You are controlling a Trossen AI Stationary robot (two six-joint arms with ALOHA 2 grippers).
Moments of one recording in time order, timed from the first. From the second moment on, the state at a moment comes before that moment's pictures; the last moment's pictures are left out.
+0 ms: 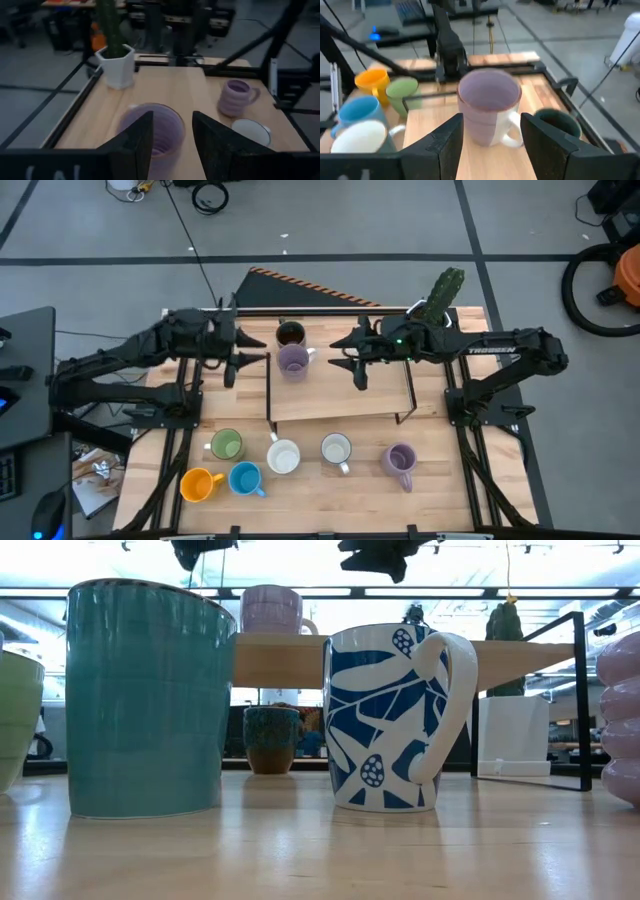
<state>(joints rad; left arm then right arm) 0.27 0.83 0.92 -0.35 0.17 0.05 -0.09 1.34 1.18 -0.19 0.02 0.00</state>
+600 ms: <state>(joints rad) 0.26 0.66 0.29 0.32 0.19 -0.10 -0.09 1.40 1.29 -0.25 0.02 0.00</state>
